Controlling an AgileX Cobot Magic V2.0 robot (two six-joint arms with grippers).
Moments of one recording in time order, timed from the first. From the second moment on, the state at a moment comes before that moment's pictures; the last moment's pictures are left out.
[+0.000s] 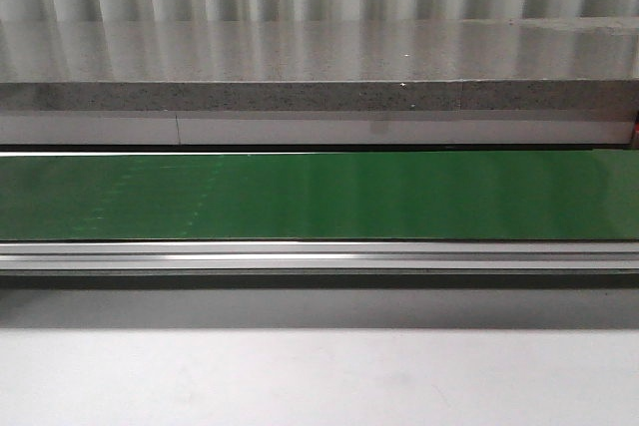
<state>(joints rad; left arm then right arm) 0.12 1.52 -1.36 -0.08 0.74 -0.15 0.01 0.63 -0.64 -0.23 0.64 0.30</state>
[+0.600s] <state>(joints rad) 0.09 1.42 -1.03 -0.14 0.61 -0.14 0.01 0.63 -0.64 -0.23 0.64 0.30</state>
